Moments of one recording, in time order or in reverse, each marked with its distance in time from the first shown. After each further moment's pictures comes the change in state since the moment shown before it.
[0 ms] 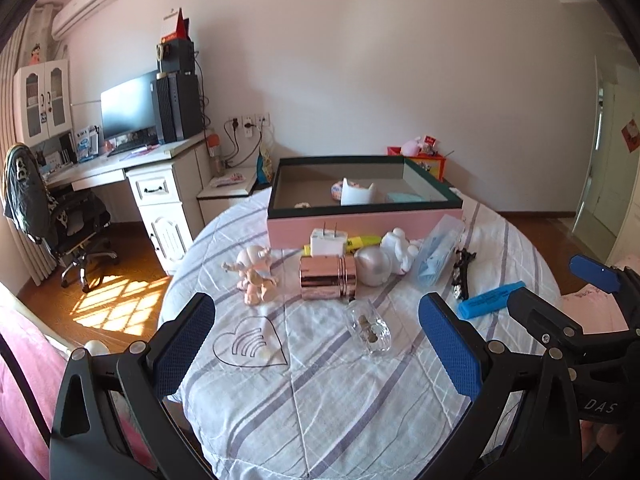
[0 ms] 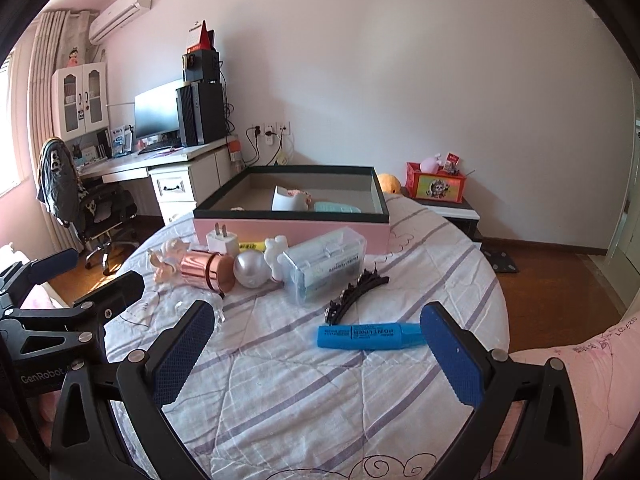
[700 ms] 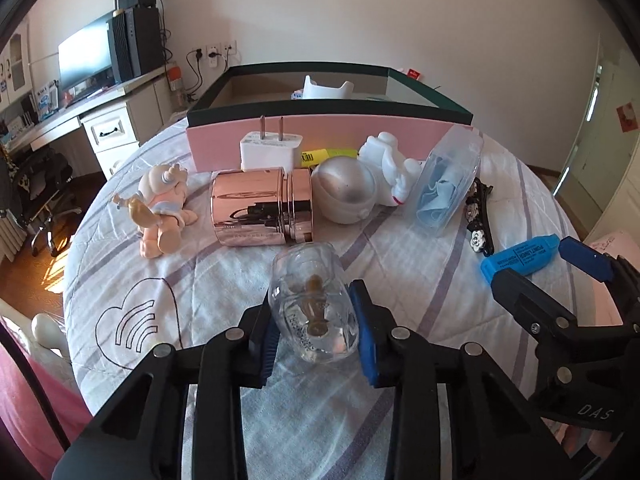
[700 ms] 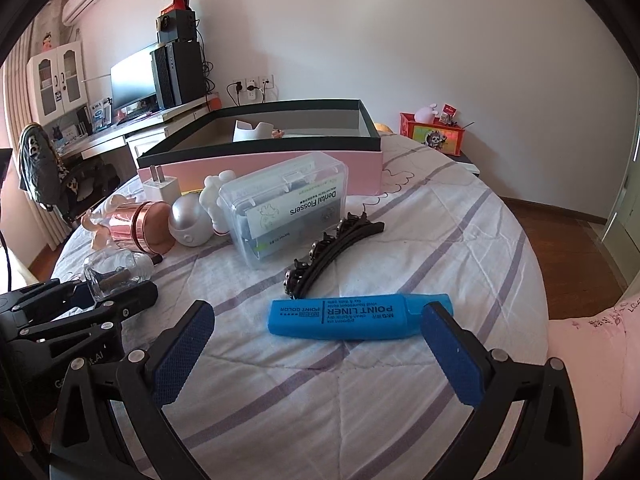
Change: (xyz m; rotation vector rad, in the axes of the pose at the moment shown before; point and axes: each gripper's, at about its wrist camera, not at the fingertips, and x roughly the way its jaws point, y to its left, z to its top) left arm 0.102 -0.026 -0.024 0.007 0.228 -0.104; right arm 0.077 -0.023 -0.018 0.028 0.147 -0.021
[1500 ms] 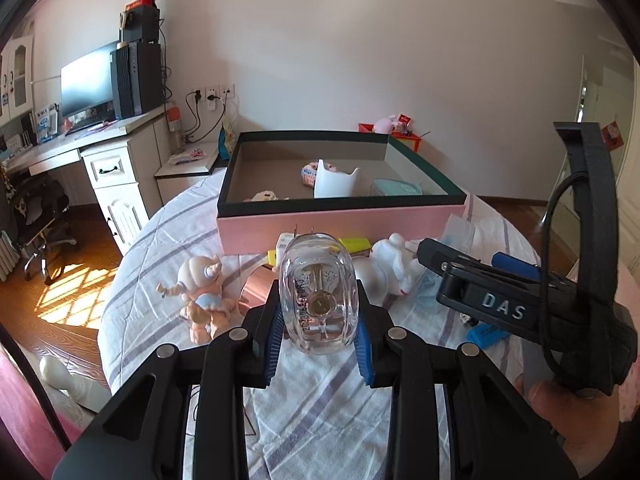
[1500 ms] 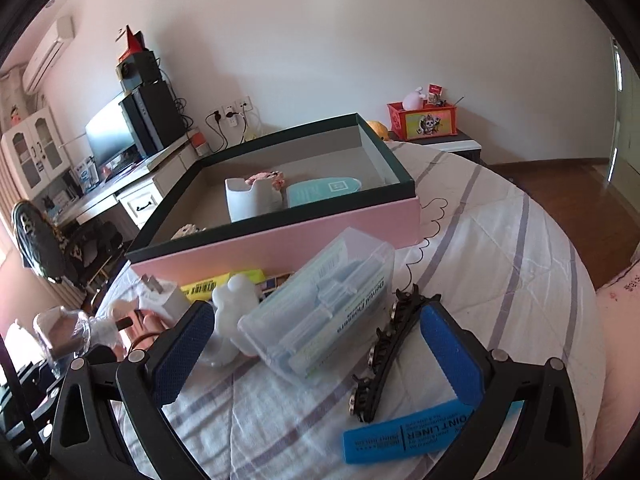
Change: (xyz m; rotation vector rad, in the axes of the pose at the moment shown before) left arm -0.040 0.031 0.043 -0.002 -0.154 -0.047; right arm 0.046 0.006 0.064 0.249 -0.008 0.043
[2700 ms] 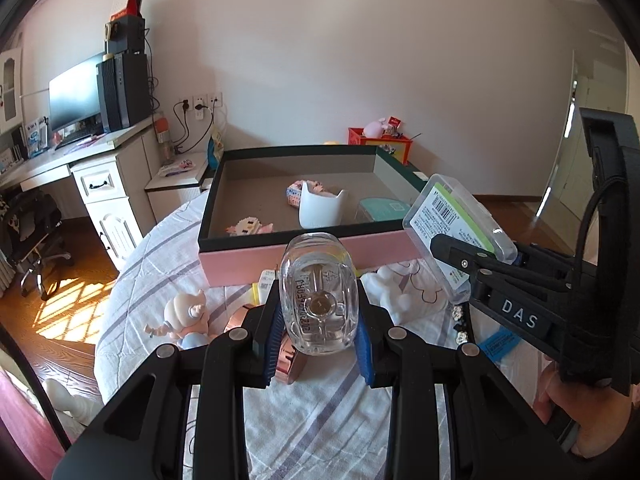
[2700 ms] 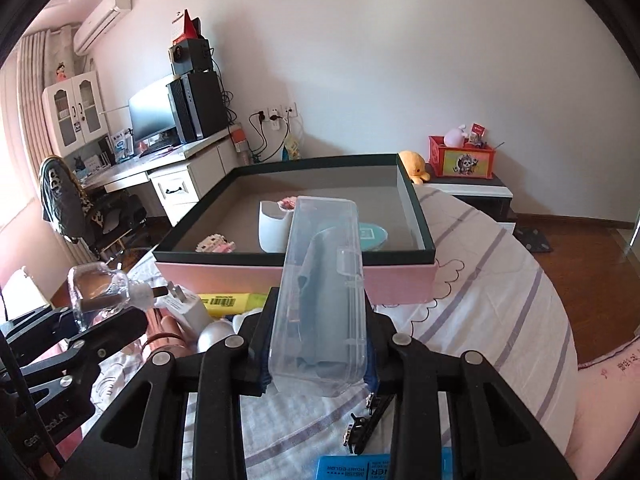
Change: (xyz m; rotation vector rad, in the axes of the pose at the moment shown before) left arm 0.010 -0.009 0.027 0.046 -0.012 -0.020; right arm -0.025 0.008 0.023 -0.216 -0.055 0.101
